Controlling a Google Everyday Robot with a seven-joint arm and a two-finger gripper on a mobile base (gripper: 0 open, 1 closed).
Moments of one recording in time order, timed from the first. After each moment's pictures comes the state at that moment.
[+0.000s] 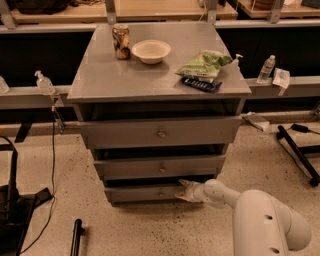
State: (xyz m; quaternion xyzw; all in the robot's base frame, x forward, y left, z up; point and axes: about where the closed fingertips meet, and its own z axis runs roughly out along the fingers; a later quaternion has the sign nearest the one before) arm 0.700 -0.126 0.191 -0.60 0.70 0.06 0.38
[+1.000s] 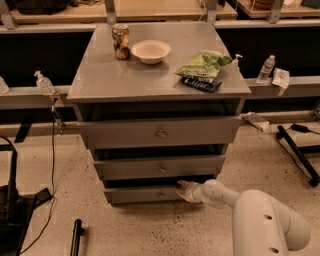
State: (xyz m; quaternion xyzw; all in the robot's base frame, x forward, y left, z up) arm 0.699 -0.121 0.188 -0.60 0.70 0.06 0.38
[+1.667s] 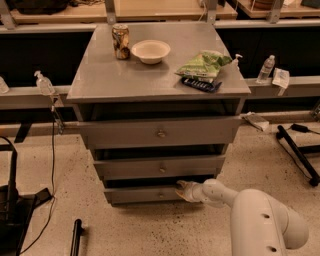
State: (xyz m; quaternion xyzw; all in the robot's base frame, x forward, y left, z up) arm 0.700 -0.121 0.188 -0.60 0.70 0.06 0.37
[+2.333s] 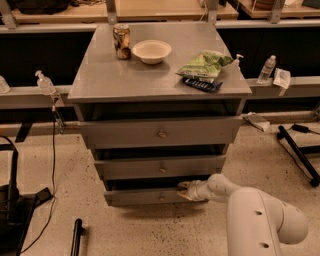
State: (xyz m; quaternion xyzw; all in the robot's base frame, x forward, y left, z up) arm 0.690 -0.134 0.196 -0.58 0.72 0.13 0.34
